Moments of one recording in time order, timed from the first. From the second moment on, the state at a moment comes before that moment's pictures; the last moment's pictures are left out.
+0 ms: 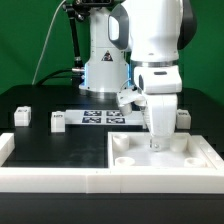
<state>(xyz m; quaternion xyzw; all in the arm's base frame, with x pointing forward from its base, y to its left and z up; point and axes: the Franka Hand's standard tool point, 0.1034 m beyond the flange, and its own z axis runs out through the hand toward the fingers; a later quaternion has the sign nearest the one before) 0.491 0.074 0.007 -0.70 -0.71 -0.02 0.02</state>
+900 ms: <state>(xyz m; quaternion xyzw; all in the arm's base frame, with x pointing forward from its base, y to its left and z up) 0.485 0.075 0.020 -0.72 -0.70 -0.02 0.01</state>
